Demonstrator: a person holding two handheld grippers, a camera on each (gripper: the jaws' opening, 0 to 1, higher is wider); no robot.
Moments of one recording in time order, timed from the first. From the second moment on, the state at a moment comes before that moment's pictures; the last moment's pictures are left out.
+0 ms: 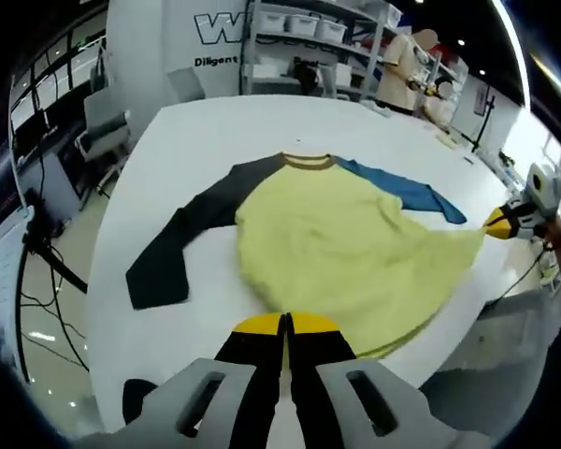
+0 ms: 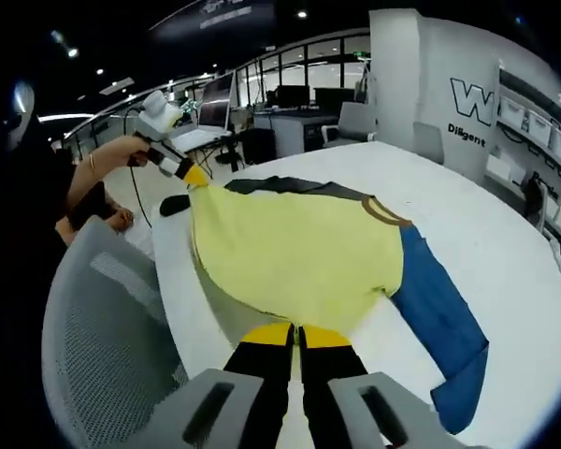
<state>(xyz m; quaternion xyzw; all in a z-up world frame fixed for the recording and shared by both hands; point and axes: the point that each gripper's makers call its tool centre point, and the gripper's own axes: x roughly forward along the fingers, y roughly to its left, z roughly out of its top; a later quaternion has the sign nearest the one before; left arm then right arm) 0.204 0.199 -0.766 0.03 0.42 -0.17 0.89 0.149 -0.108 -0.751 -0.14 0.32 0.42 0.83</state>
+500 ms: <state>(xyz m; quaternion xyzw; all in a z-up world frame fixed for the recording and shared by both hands) 0.164 0.213 -0.826 0.04 0.47 -0.17 0.86 0.105 -0.122 -0.820 -0.20 0.42 0.40 0.79</state>
